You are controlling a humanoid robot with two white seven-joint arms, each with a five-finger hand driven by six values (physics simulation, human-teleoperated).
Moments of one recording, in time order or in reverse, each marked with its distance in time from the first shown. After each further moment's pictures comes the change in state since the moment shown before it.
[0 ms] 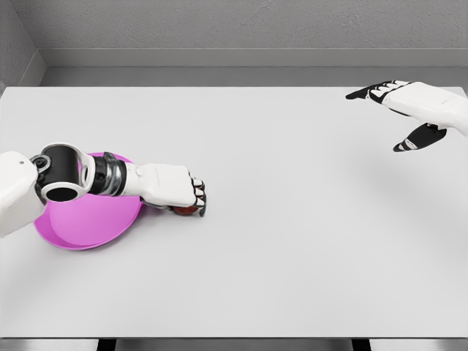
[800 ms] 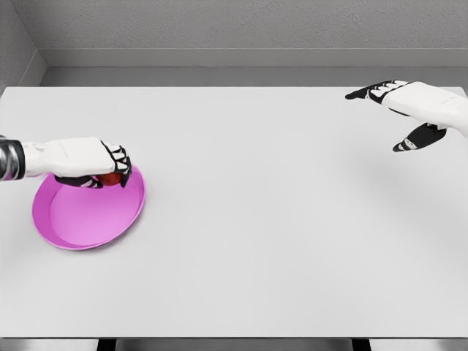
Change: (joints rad) left arm 0.133 0.263 0.260 0.035 0.198 -0.003 -0.002; right arm -0.002 0.000 0.000 -0.002 0.000 0.000 0.000
